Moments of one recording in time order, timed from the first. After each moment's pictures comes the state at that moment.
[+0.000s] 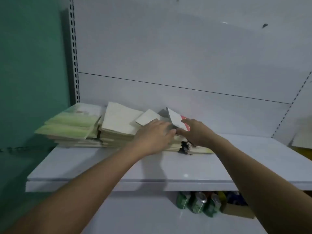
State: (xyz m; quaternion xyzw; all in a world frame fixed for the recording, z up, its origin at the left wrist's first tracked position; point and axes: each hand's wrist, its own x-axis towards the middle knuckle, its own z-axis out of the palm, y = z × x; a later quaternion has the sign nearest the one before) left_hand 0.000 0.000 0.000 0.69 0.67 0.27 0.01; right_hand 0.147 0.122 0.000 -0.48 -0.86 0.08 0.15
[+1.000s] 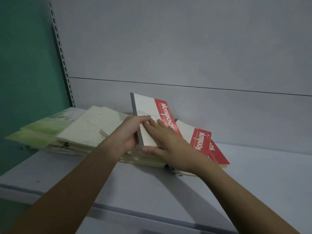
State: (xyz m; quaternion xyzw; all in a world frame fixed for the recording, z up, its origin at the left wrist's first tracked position) left_hand 0.036 0.122 0.003 0.27 0.56 0.68 0.39; right_hand 0.171 0.189 -0.021 -0.10 -0.96 0.16 0.19
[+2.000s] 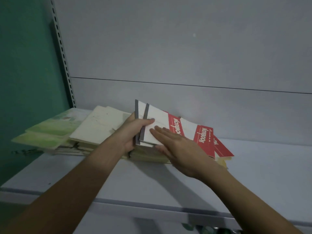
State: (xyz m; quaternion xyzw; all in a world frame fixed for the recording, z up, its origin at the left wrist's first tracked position) left_hand 0.002 0.093 -0.004 0.30 0.57 0.65 0.41; right_hand 0.171 0.149 -0.027 -0.15 -0.97 0.04 0.17
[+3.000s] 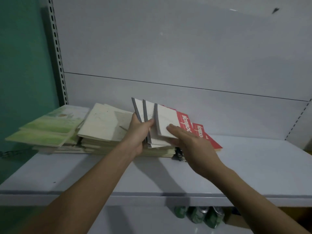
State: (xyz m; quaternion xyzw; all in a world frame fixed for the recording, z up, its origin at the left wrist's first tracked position) left_hand 0.000 0.077 -0.020 0.32 0.52 0.71 0.36; right_hand 0.184 0.097 -0.021 -0.30 -0.92 -0.03 0.26
